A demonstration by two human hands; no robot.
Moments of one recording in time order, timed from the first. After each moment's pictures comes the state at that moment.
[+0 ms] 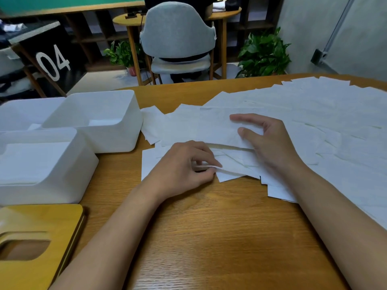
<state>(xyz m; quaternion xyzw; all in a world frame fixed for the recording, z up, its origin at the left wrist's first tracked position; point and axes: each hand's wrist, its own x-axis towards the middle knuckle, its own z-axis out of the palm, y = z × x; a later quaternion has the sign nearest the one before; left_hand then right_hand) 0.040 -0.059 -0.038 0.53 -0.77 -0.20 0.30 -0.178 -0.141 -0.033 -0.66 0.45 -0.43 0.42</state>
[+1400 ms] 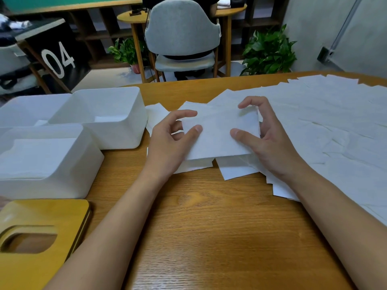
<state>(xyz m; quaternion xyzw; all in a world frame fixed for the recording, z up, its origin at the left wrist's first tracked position) 0.047 -0.068 -0.026 0.59 -0.52 -0.29 0.55 -0.169 -0.121 -0.021 -0.69 0.31 -0.44 0.49</state>
